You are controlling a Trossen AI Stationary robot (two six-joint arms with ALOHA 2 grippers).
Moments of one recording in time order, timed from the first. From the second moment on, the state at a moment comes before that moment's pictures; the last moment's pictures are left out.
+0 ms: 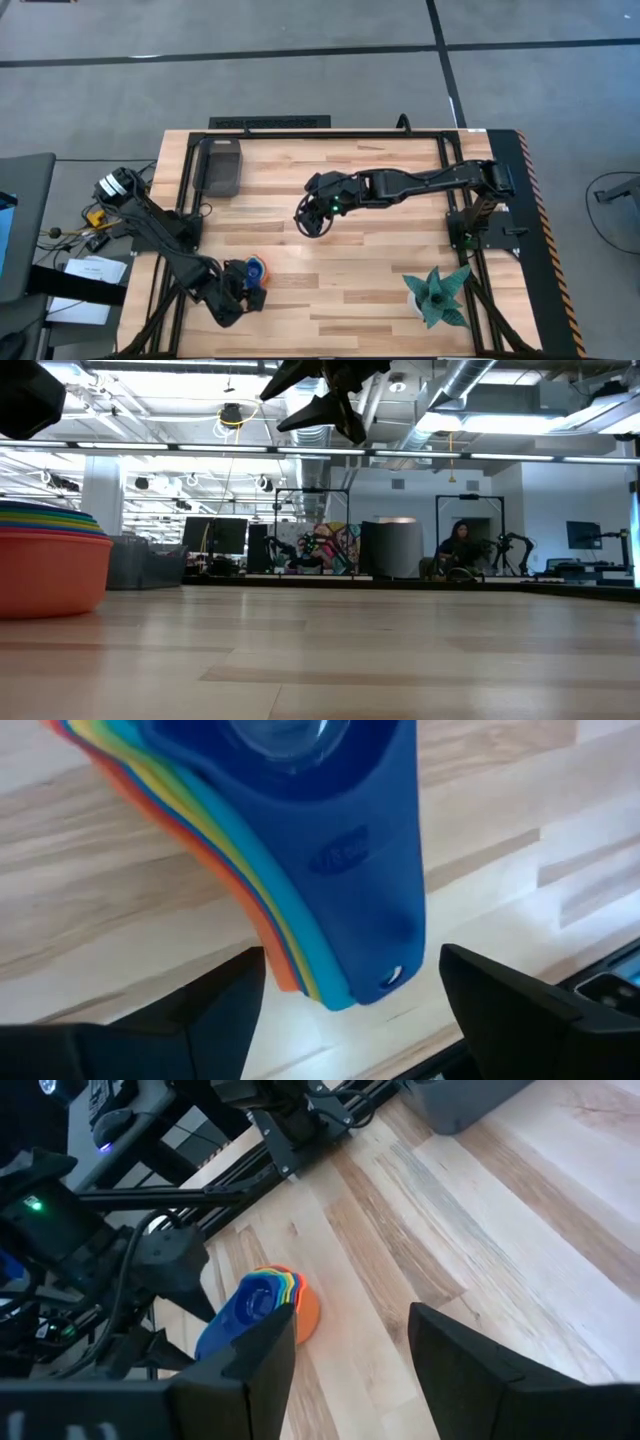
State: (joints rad) left arm -0.80 1.49 0.89 -0.47 -0.25 -2.10; right arm 0.03 1.77 1.48 -0.29 0.00 0.65
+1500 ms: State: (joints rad) left arm -0.76 1.47 0.89 -0.43 -0.21 -1.90; right arm 0.17 2.22 1.52 0.03 -0.21 0.76
